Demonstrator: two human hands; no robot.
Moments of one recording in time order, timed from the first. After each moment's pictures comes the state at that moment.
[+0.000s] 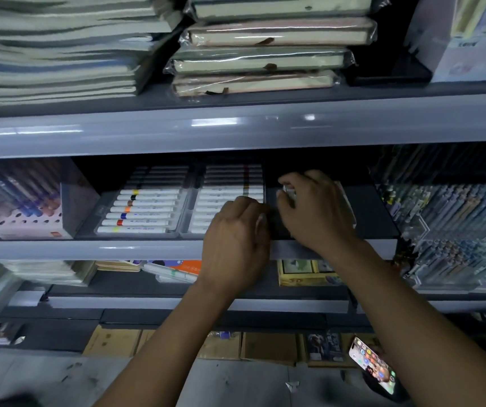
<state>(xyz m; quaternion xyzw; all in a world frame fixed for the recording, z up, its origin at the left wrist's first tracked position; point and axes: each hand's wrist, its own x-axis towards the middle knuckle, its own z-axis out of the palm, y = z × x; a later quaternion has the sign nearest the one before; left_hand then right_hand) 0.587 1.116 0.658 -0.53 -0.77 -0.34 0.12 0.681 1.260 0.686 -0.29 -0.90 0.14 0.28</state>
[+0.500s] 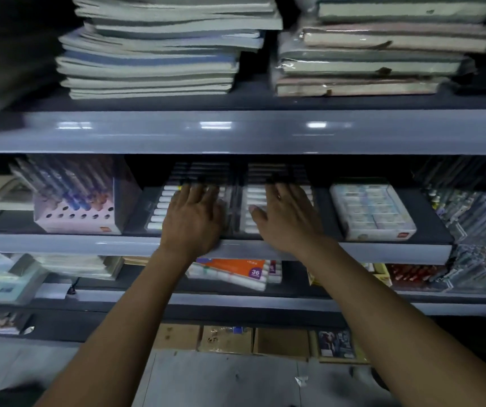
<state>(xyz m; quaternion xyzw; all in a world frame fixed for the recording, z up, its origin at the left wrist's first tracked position) 0.423 1.042 0.652 -0.47 -0.87 -0.12 0.08 0.567 1.190 0.660 -0.29 -0.95 0.07 0.07</state>
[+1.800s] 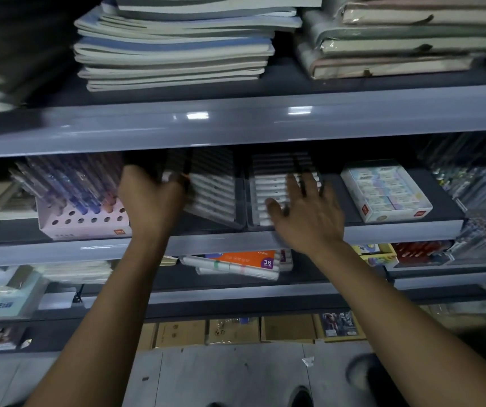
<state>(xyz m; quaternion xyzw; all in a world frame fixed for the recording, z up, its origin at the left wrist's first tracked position) 0.383 1.001 0.702 -0.21 -0.83 -0.52 0.04 0.571 1.166 0.644 -0.45 -0.89 0.07 0.06</state>
